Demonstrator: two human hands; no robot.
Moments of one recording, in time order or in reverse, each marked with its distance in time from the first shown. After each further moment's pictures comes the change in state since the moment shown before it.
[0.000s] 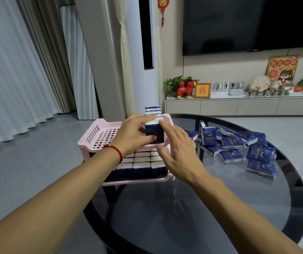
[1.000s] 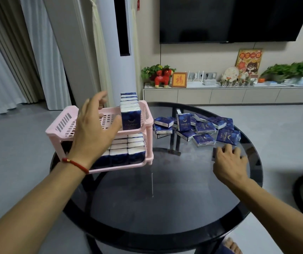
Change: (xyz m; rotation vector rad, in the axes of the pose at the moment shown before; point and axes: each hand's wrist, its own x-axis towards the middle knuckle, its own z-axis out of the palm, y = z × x) left_hand -0.056 0.018 -0.008 0.027 0.404 0.057; right_hand -0.098 0.147 -0.075 -0.857 -0.216 0.664
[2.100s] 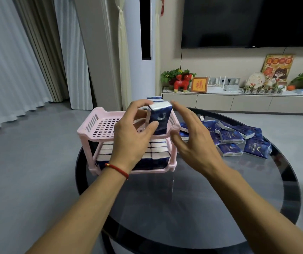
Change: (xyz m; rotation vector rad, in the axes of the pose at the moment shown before) left_hand -0.007 0.015 0.014 -0.504 0.005 -0.095; right_hand -0.033 -0.151 -0.117 0.945 0.337 -0.716
